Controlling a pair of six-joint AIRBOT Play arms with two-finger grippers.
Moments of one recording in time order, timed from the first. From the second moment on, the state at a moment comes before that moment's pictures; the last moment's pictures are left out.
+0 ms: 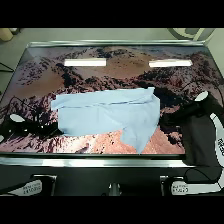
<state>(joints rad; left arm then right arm) 0.28 -1.31 0.68 0.94 -1.12 -1.28 -0.28 -1.56 1.10 -1.07 1.38 0.94</state>
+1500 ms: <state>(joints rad) 0.28 -0.63 1.80 0.99 -0.92 -1.48 -0.20 -0.67 1.89 -1.38 1.04 0.86</state>
